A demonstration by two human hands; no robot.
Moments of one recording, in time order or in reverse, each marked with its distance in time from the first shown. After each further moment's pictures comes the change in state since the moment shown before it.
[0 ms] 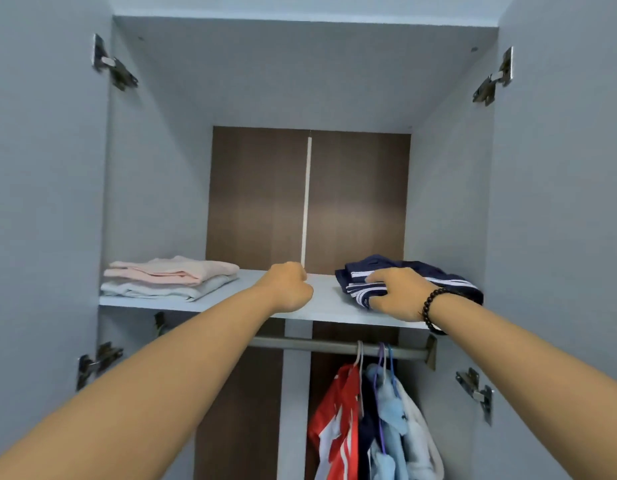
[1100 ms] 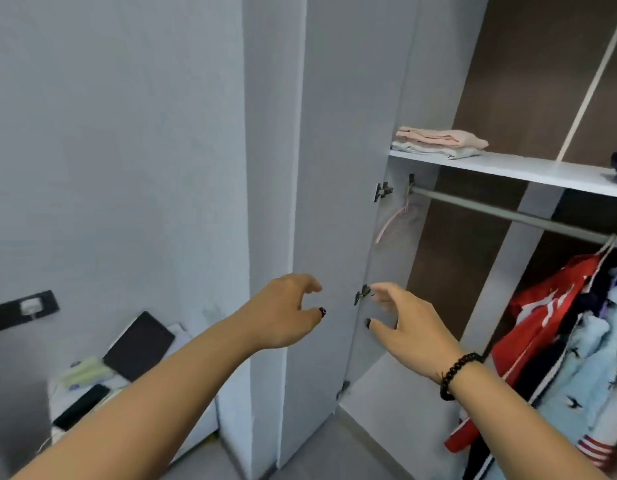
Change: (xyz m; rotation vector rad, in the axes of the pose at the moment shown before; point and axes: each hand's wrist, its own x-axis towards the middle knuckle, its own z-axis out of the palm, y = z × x) left_hand -0.553 -0.044 -0.060 0.031 0.039 -0.614; right_hand -0.355 -0.268 0.095 0.693 -0.388 -0.527
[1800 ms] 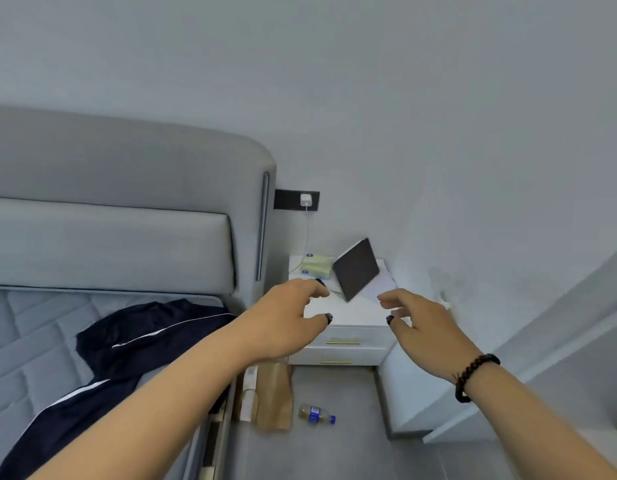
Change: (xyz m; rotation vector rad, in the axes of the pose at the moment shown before) left_hand -0.274 -0.283 -0.100 -0.151 0.267 -0.628; right_hand 0.044 -0.262 0.311 0.139 -0.615 -0.355
